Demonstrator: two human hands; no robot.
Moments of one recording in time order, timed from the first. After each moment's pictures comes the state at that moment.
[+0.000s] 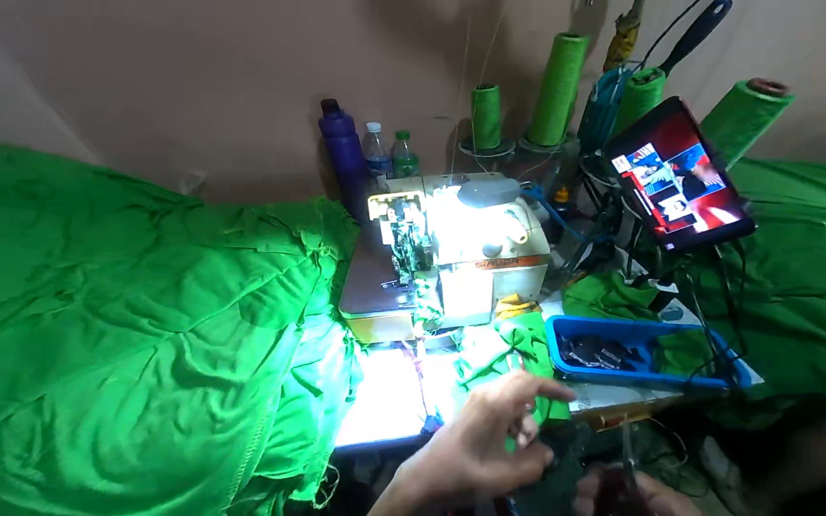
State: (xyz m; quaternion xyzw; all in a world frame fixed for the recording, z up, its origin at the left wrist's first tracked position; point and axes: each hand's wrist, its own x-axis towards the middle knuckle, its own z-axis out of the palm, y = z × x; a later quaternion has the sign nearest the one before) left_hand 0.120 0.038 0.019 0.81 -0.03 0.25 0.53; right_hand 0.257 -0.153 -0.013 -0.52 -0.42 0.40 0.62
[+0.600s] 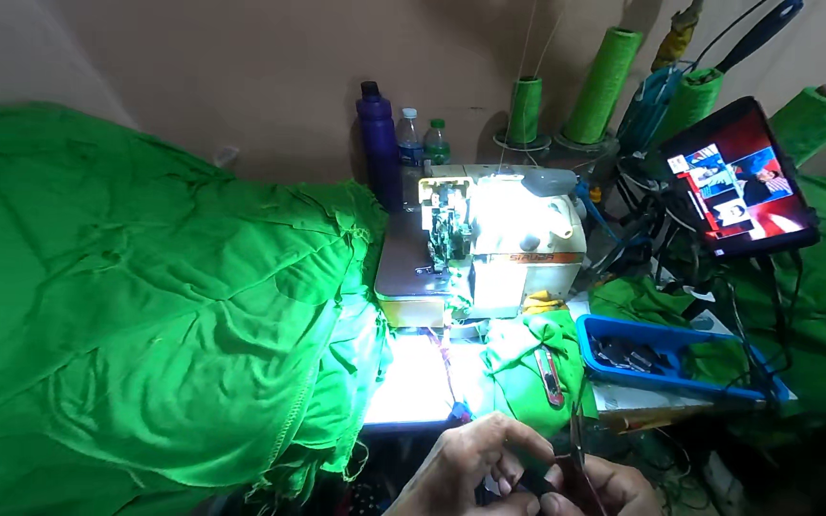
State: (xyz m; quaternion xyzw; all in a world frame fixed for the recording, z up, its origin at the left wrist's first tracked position) left_hand 0.054 0.022 -0.008 0.76 -0.04 0.34 0.55; right_hand 0.198 -0.110 0.005 -0.52 -0.43 0.38 0.63
